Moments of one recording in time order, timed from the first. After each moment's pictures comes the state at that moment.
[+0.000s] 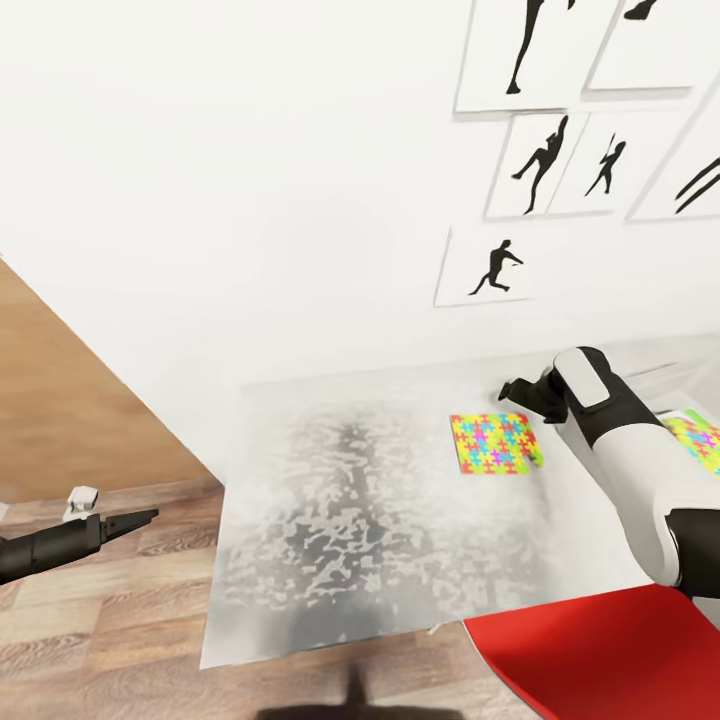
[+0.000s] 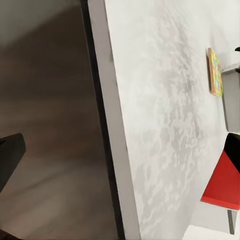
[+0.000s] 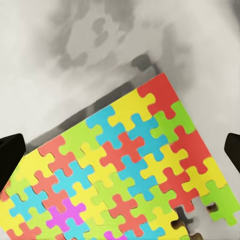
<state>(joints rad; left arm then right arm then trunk) -0.65 0.46 0.59 -0.69 -0.24 0.65 -1.56 -1.26 -0.22 0.06 -0.60 -0.91 0.91 -0.62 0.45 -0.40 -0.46</state>
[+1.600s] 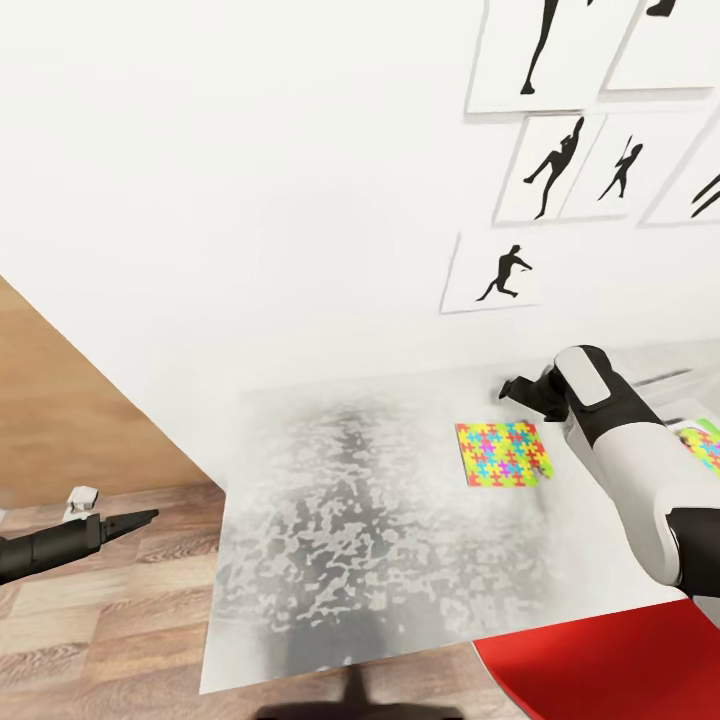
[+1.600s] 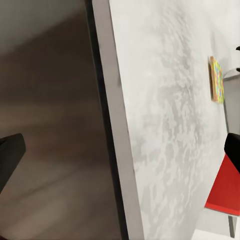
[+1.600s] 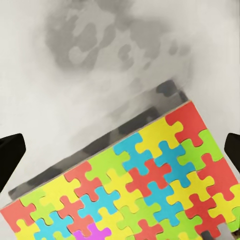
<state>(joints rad) -0.65 0.46 0.59 -0.69 -0.24 0.65 -1.56 -1.26 -0.22 0.06 -0.60 -0.90 0.91 -0.62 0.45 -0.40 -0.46</state>
